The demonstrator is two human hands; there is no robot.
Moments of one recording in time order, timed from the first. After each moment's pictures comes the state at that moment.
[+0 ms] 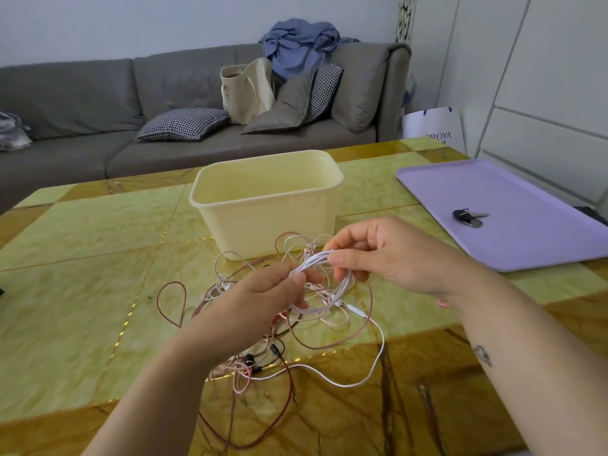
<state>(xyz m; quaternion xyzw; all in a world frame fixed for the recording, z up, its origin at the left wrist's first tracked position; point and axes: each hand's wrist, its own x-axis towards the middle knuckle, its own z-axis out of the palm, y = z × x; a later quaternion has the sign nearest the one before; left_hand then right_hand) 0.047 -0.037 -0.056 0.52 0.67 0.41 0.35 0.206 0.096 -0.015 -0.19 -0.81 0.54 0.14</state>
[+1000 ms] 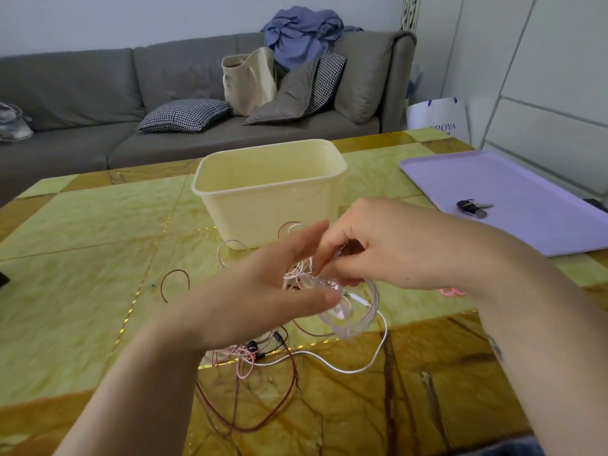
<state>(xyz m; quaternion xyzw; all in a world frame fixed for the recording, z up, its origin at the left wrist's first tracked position) 0.056 -0.046 -0.022 0.62 0.60 0.35 0.36 0.202 0.064 0.023 -0.17 -0.94 0.29 0.04</state>
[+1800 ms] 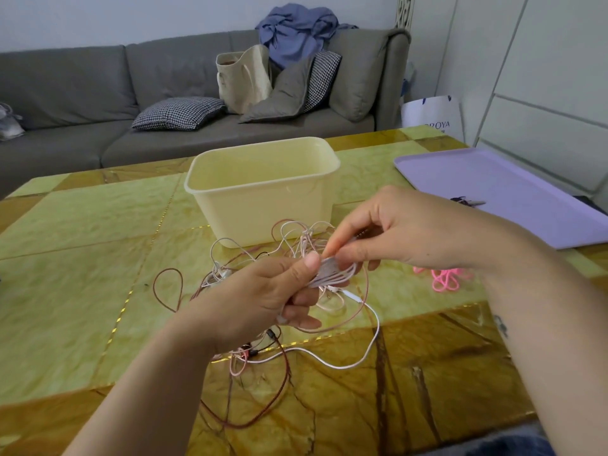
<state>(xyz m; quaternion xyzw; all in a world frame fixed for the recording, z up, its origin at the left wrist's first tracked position) 0.072 -0.041 -0.033 0.46 0.56 0.44 0.53 0.217 0.088 0.017 -0.17 -0.89 0.42 0.07</state>
